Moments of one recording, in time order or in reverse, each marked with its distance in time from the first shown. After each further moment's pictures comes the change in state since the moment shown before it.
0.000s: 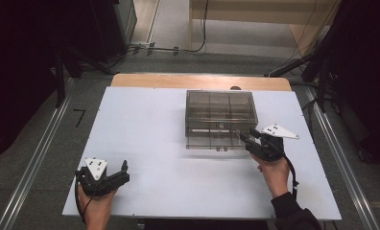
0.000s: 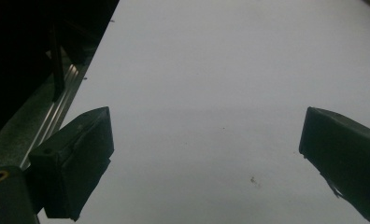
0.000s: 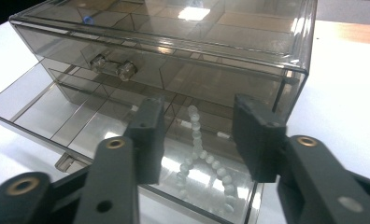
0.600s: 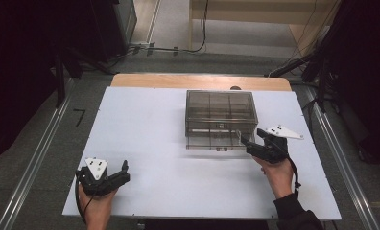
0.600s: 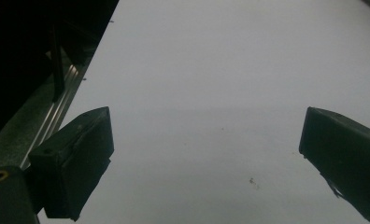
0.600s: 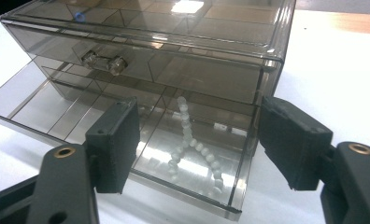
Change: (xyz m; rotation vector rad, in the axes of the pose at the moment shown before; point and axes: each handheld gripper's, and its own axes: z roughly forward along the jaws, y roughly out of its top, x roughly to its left) left arm -0.001 0.000 0.000 -0.001 0.001 0.002; right arm -0.003 0.000 -0.009 0.022 -0.026 0.023
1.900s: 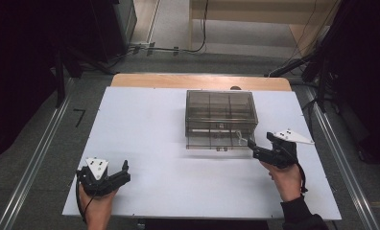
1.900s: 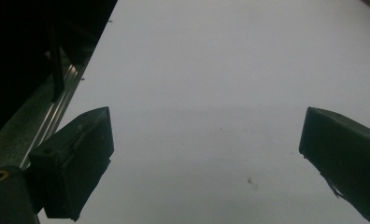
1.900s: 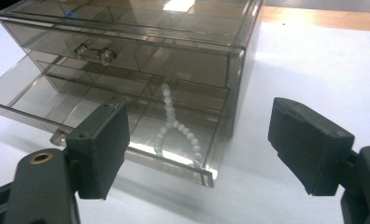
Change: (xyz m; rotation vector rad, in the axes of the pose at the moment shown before) left arm -0.001 0.000 0.000 0.003 -0.002 0.002; right arm -0.008 -0.006 -0.023 0.006 -0.036 0.012
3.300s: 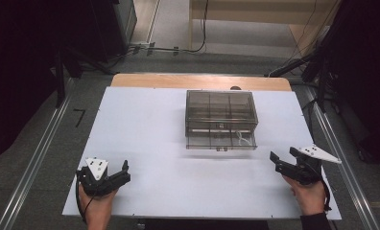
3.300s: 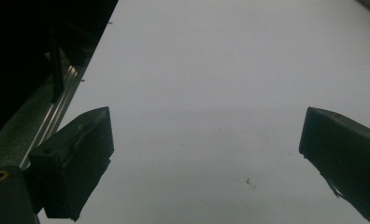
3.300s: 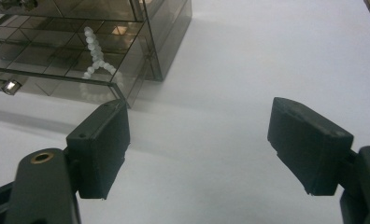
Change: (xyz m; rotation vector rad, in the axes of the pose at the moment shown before) left arm 0.000 0.000 -0.001 -0.005 -0.002 -0.002; right arm -0.044 -0.041 -0.038 0.033 -0.096 0.058
